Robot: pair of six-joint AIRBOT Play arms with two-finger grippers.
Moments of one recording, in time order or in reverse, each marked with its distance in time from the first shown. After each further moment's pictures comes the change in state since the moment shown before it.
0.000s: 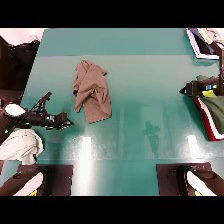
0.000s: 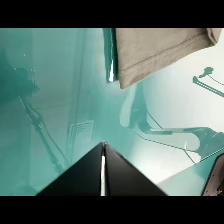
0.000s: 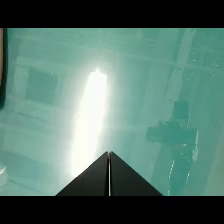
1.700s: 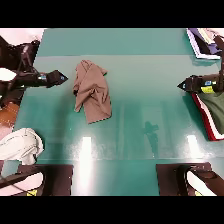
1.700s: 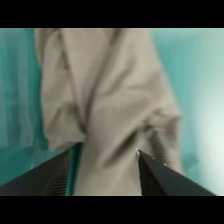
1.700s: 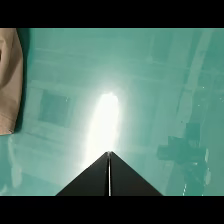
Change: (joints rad) left arm -0.002 -0.309 0.523 0.000 0.315 0.163; right arm 0.001 0.000 0.000 0.061 -0.081 0.001
